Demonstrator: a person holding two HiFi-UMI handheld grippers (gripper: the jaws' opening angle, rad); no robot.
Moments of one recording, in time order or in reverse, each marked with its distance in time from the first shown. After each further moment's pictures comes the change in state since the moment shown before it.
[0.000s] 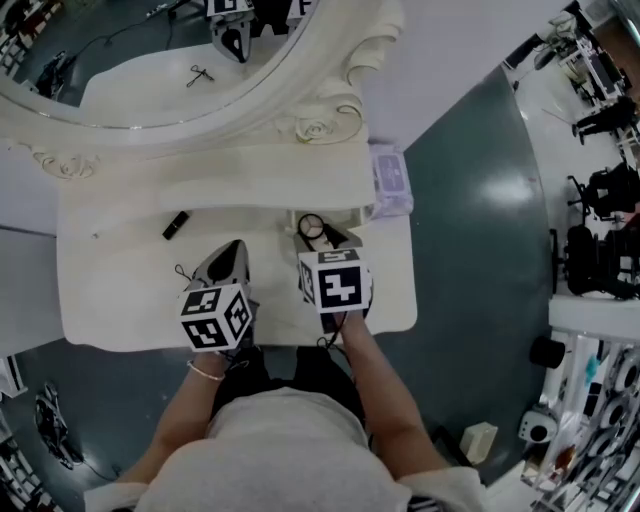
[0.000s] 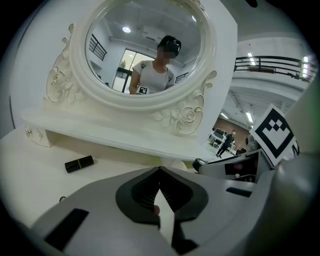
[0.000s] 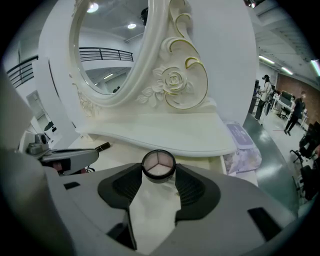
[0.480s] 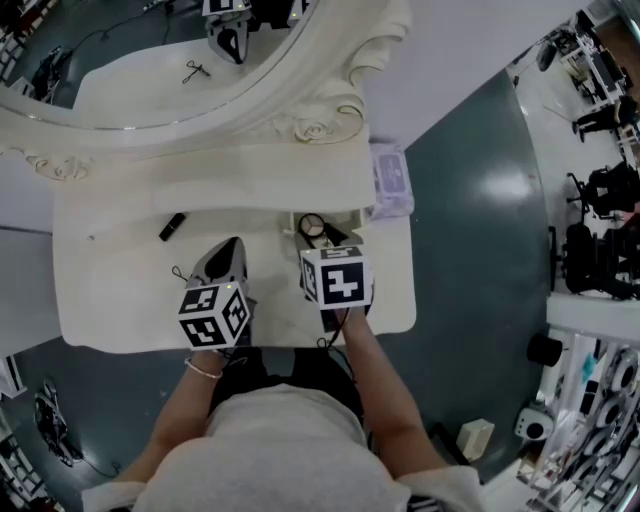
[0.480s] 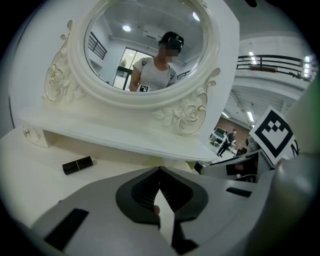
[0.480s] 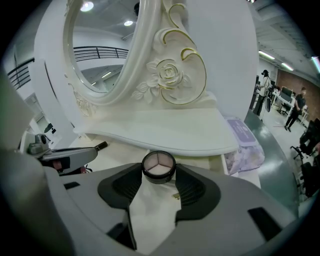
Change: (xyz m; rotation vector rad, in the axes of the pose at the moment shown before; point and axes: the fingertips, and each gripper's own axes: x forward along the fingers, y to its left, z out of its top) left arm 0.013 0.006 0.002 0.001 0.014 0.003; right arm 0.012 -0.009 -0.002 0.027 0.044 0.005
